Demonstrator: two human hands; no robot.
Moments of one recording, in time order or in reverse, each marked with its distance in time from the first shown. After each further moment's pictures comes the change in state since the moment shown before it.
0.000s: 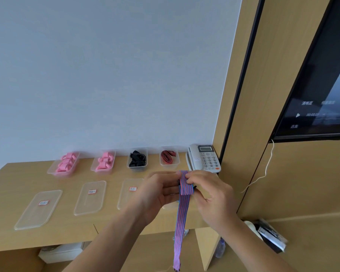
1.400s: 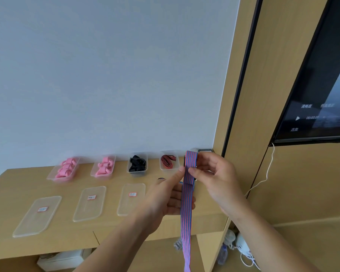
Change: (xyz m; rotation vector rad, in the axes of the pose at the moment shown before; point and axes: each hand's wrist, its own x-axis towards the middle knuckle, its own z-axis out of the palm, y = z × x) left_hand -0.006 0.002 0.021 0.166 0.054 -0.051; right_hand 0.051 -0.002 -0.012 0.504 -0.108 0.624
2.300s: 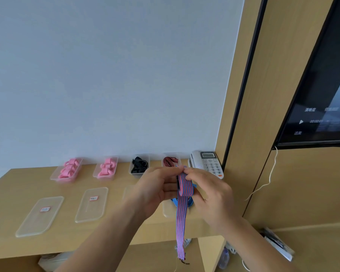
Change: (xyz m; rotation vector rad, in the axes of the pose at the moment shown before) left_hand 0.011 0.022 -0.022 -0.117 -0.077 0.075; right_hand -0.018 0.025 0.009 -0.567 0.046 -0.726
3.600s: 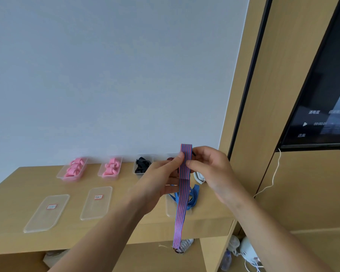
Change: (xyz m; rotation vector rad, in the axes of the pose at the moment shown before) left_hand -0.007 0.010 -0.004 0.196 -0.011 0.103; right_hand 0.062 -0.010 -0.009 0.707 -0.162 0.829
